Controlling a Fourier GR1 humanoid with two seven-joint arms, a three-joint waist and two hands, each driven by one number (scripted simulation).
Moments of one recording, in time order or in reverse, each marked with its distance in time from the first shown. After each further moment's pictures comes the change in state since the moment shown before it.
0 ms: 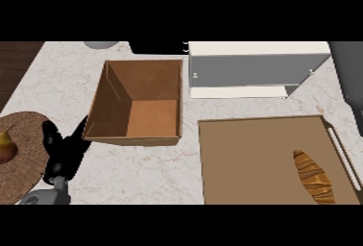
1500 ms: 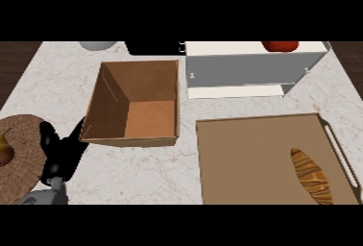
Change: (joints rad) left arm 0.002 0.000 0.026 0.014 -0.005 -0.019 -0.005; right arm 0.036 -0.208 -0.409 -0.058 -0.338 -0.311 0.100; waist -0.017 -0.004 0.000
